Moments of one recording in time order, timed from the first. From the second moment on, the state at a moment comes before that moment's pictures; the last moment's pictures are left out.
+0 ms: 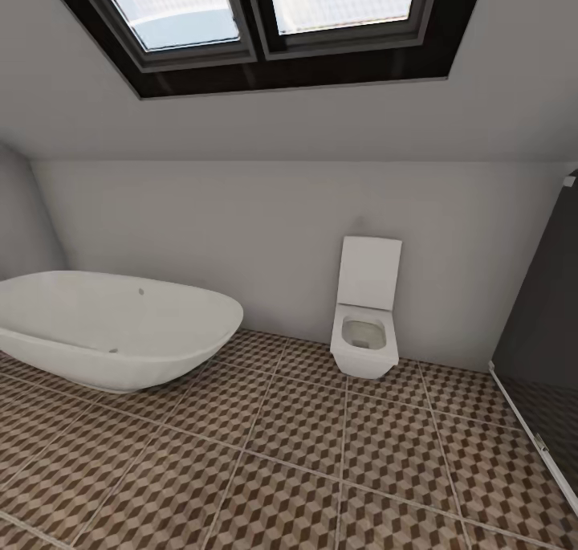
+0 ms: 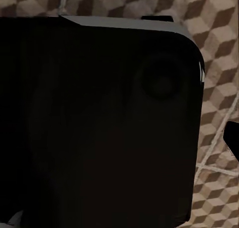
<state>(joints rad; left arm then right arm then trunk) 0.00 -0.01 0.01 -0.01 0.00 0.00 0.00 0.00 0.04 0.00 -0.07 0.00 -0.04 0.00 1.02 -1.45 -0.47</state>
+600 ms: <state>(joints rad) 0.00 0.03 0.01 -0.40 0.00 0.01 0.00 0.00 0.03 0.00 -0.37 0.00 -0.36 -0.02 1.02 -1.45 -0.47</state>
